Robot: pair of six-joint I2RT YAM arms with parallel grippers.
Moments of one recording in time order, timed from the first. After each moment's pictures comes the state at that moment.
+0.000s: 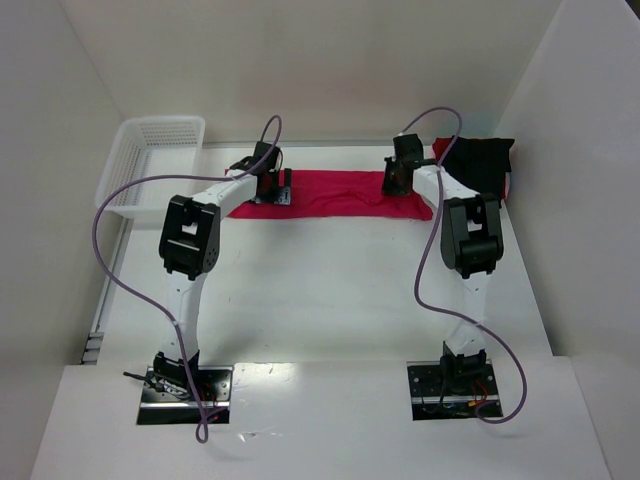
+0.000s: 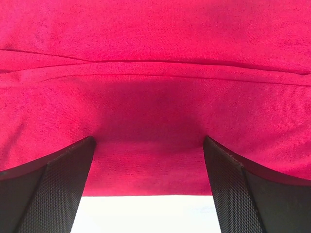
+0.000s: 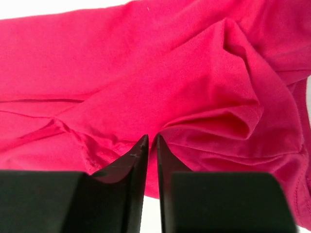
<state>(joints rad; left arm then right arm) -0.29 2.28 1.81 -0.49 -0.15 -0.24 0.17 2.14 1.66 -0.38 -0.02 0.34</state>
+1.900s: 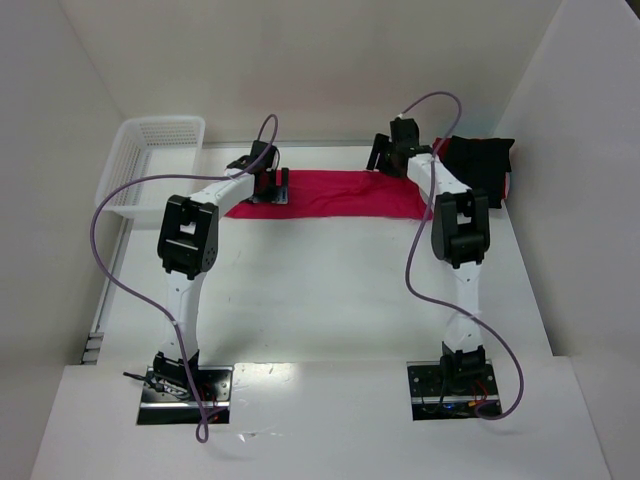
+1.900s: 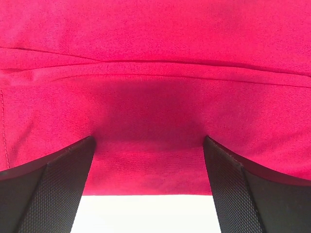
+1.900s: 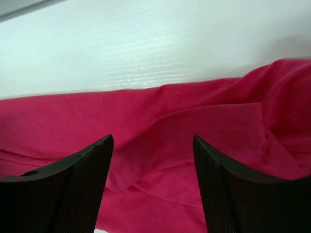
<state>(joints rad) -0.27 2.28 1.81 -0.51 -0.14 -0.24 0.17 2.32 1.96 -0.40 -0.01 0.41</state>
